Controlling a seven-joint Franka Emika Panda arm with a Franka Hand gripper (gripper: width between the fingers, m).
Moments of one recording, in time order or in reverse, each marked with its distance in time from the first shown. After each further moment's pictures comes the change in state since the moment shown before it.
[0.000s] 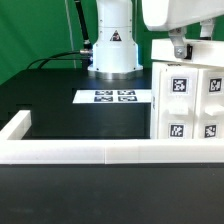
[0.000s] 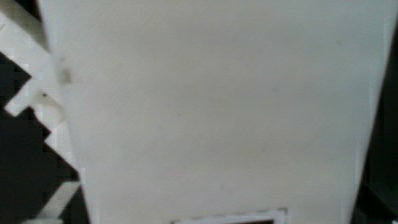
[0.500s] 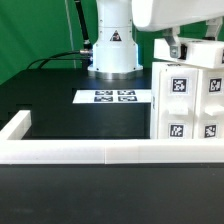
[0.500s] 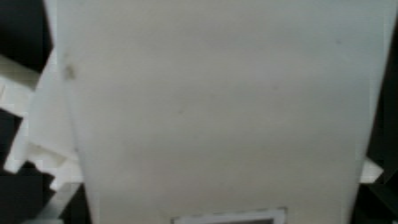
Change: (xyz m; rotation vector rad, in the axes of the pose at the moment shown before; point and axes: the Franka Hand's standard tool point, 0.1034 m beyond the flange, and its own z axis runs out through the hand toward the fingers) arm -0.001 0.001 0.000 0.008 0.009 0.388
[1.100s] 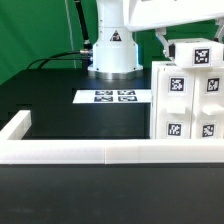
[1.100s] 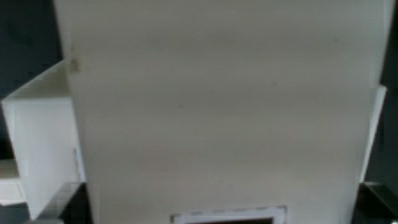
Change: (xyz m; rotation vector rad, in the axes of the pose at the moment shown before) arm -0.003 -0.002 0.001 0.020 0.077 0.592
